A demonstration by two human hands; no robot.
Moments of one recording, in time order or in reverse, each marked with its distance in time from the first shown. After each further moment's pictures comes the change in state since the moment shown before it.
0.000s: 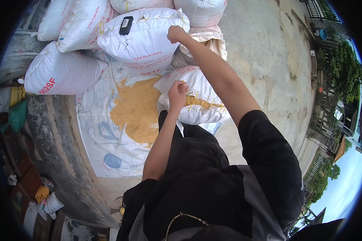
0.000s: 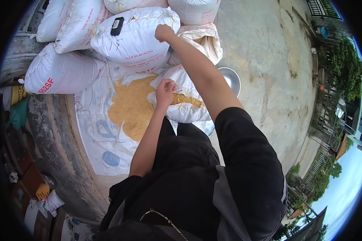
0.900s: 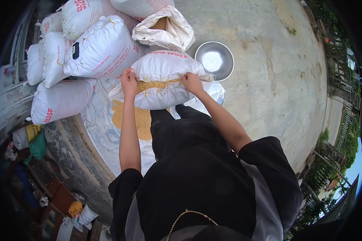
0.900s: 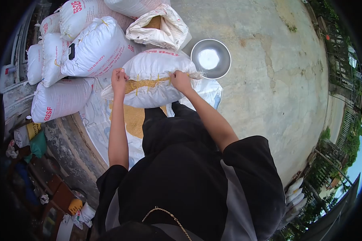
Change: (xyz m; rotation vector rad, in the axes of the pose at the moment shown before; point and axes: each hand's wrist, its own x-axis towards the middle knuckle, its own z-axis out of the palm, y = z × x) left_hand 0.001 0.002 0.028 0.408 -0.038 0.207; right_hand -0.349 0.221 0.217 0.680 0.445 0.310
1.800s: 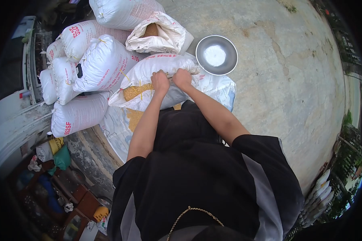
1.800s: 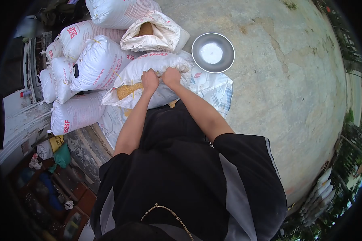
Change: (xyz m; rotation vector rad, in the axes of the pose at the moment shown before) left_hand -0.050 -0.001 0.160 1.247 -0.232 0.326; right_hand -0.002 -0.009 -0.002 -0.015 0.101 0.201
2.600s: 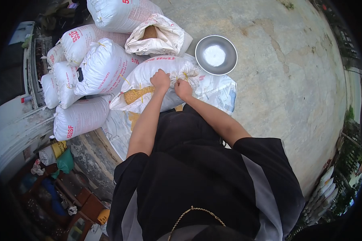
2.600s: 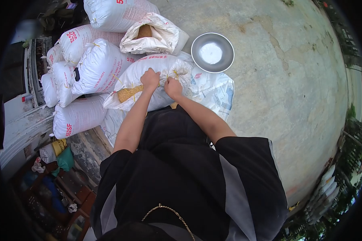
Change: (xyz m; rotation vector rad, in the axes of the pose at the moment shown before) left_hand 0.013 0.013 -0.008 0.030 -0.088 -0.175; right_hand -0.038 0.027 0.034 0.235 0.047 0.056
